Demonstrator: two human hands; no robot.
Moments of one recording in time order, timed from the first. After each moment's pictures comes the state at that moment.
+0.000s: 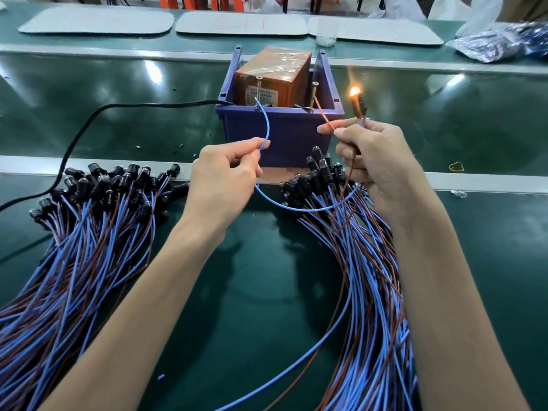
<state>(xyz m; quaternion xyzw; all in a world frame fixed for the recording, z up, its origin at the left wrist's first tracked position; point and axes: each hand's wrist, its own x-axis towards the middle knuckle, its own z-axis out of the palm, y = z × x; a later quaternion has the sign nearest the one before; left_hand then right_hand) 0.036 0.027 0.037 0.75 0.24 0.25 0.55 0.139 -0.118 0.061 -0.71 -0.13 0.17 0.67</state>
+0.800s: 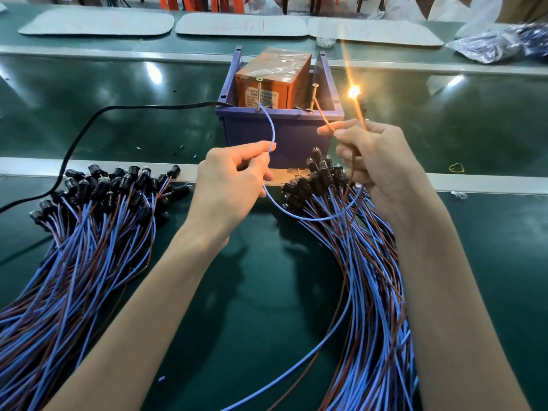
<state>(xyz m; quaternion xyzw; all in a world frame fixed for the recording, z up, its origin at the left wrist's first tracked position) 0.035 0.023 0.039 0.76 0.23 0.24 0.56 0.136 -0.119 0.064 -0.71 -0.14 0.18 0.67</state>
